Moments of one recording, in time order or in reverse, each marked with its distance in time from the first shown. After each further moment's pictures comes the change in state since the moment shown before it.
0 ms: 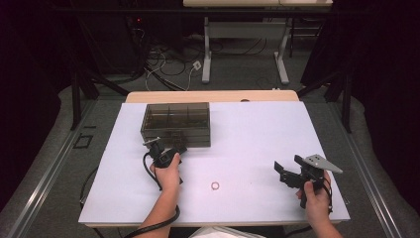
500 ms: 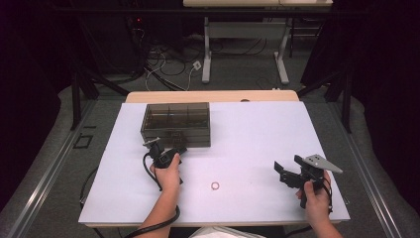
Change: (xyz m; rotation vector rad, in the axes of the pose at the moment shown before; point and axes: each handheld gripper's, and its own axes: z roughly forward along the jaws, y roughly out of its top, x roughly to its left) left arm 0.000 -0.001 -0.001 -0.007 -0.002 0.002; right arm 0.000 0.000 0.000 0.004 0.001 -0.002
